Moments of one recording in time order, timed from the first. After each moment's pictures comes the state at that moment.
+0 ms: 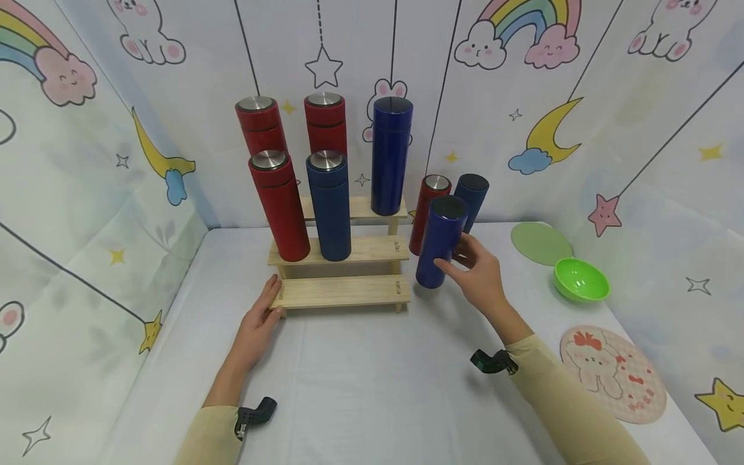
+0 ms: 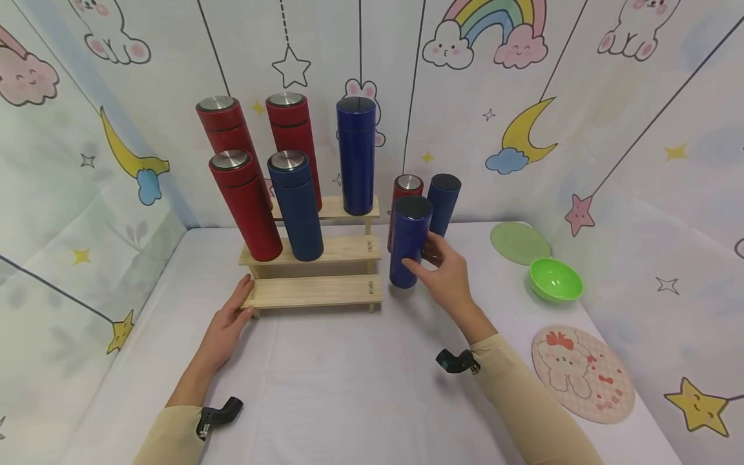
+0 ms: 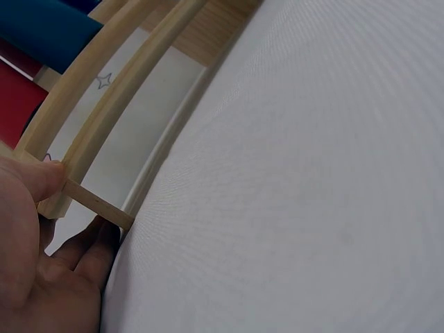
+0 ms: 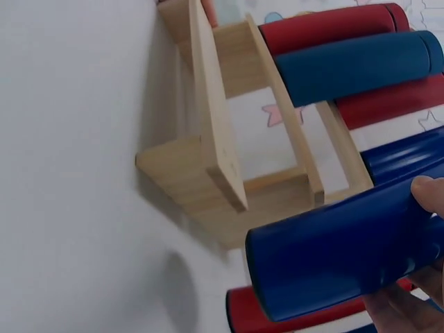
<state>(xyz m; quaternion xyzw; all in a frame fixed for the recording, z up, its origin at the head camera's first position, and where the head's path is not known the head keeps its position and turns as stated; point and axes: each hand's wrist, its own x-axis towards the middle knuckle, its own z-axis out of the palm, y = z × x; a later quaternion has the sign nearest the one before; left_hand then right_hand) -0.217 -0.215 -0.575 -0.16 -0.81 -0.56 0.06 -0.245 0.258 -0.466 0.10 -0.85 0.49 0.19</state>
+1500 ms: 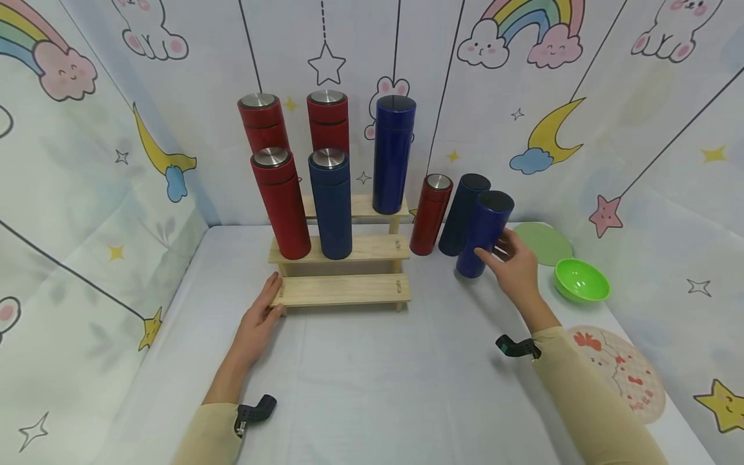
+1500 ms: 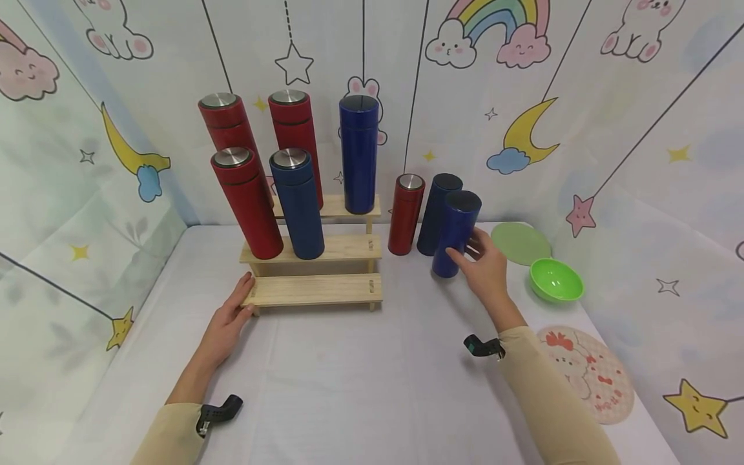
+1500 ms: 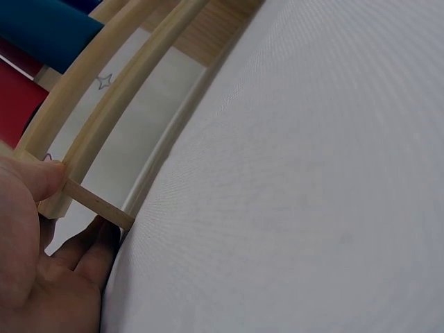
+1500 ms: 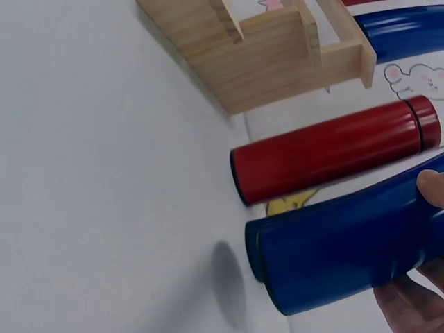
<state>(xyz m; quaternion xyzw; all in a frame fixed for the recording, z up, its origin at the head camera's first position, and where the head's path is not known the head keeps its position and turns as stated) -0.218 -0.215 -0.574 -0.16 -0.81 -0.57 0.05 -0.268 0.337 -0.483 0.02 -0.86 0.47 0.21</state>
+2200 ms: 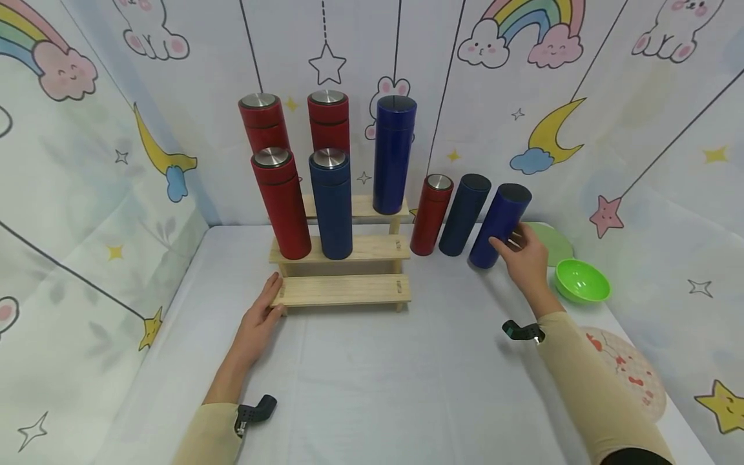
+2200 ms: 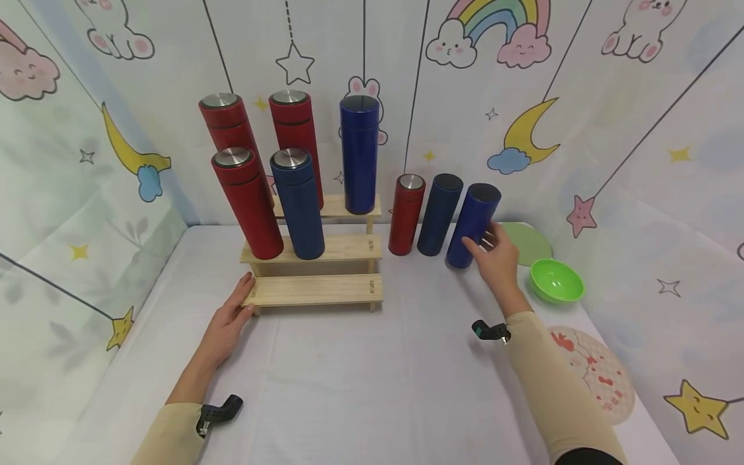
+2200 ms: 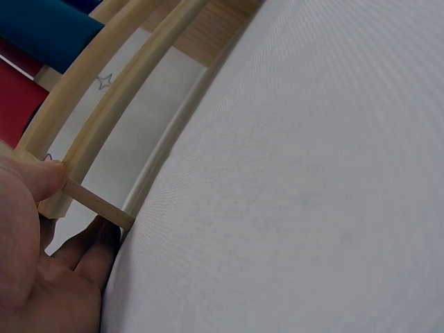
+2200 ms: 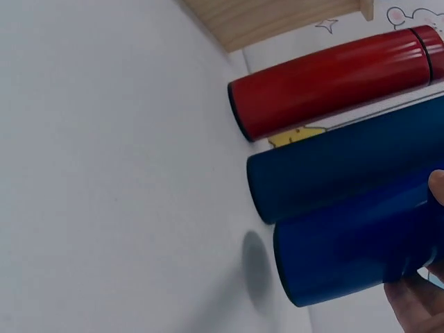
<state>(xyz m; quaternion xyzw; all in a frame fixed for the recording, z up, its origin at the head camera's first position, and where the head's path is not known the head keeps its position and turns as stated) -0.218 -0.215 -0.574 -0.15 -0.81 -0.57 0.05 -0.295 0.368 -0.490 -0.03 -0.84 0.48 0.23</state>
